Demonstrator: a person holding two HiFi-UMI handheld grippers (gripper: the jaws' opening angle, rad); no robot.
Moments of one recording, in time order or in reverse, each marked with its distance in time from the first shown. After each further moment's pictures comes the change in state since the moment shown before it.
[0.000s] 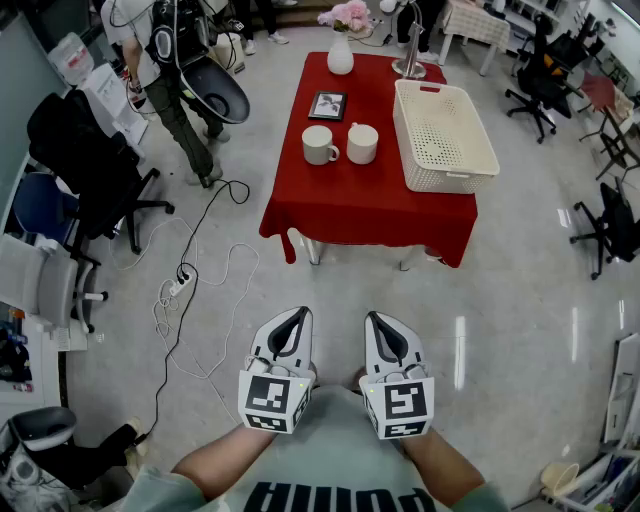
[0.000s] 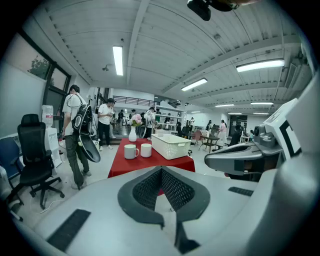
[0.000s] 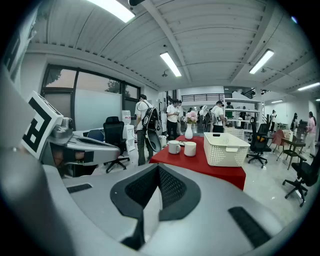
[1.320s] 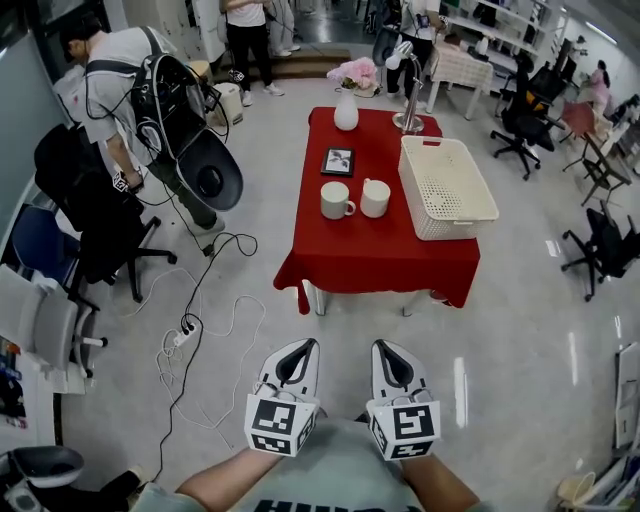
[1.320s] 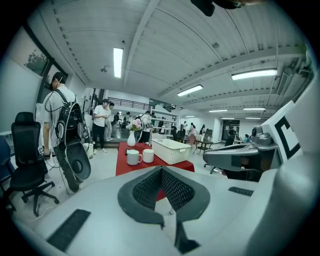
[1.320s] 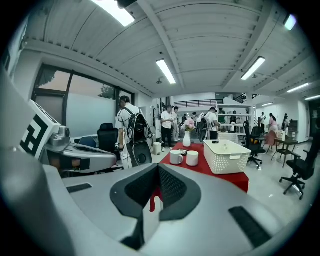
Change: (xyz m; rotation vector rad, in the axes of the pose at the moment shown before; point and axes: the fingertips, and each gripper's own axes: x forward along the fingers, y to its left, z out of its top) left arm -0.017 0.061 0.014 0.002 -0.043 -0.089; right arm 0.027 0.047 0.037 0.038 -0.084 -0.084
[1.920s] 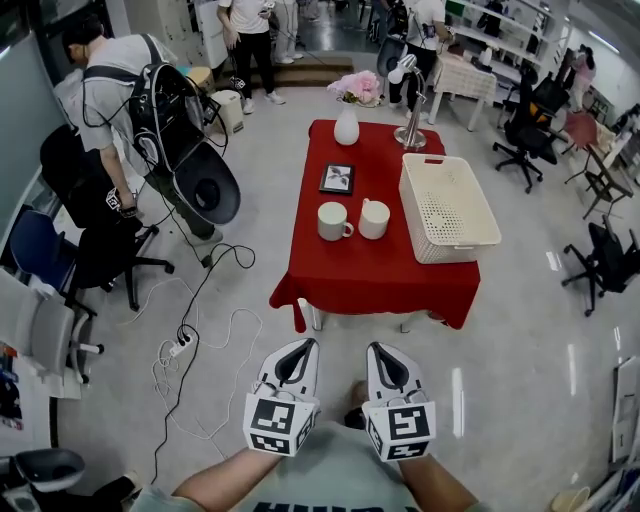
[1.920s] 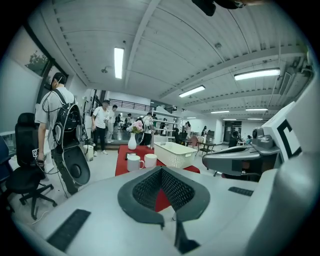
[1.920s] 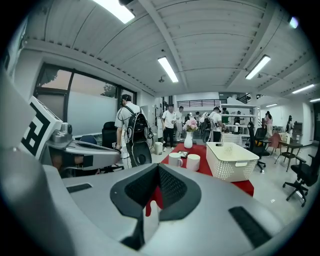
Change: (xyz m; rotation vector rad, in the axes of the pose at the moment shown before) left arm 0.049 0.015 0.027 -0.004 -0.019 0.016; right arm 0.046 -0.025 0.019 -0.029 0.007 0.027
